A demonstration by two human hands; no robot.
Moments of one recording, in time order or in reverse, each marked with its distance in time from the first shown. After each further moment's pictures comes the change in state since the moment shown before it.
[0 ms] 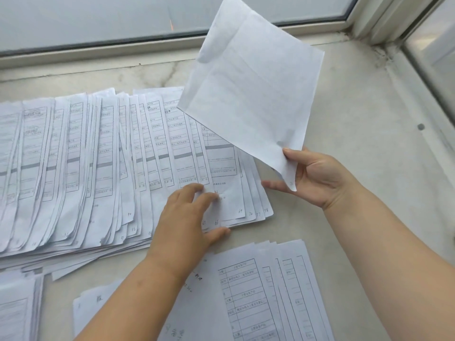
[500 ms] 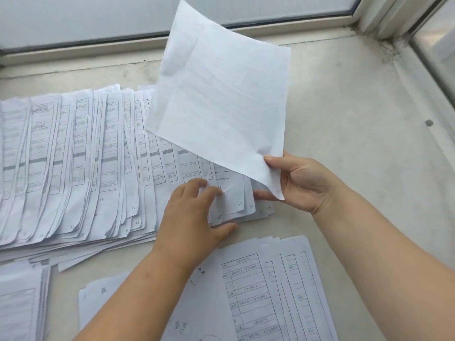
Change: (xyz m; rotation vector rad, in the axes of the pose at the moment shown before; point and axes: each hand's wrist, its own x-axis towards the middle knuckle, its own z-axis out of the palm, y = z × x) left_hand 0.000 0.003 0.005 0.029 0.047 -0.013; right_hand -0.003 0.019 0.018 -0.020 -0.196 0.123
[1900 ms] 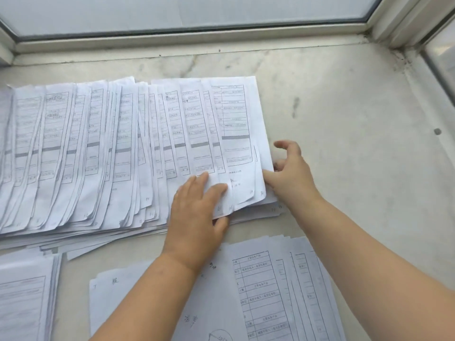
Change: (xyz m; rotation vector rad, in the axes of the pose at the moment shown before) left_hand -0.008 -0.022 0.016 -0.095 0.069 -0.008; right_hand 0.019 0.034 0.021 -0.899 0.554 -0.365
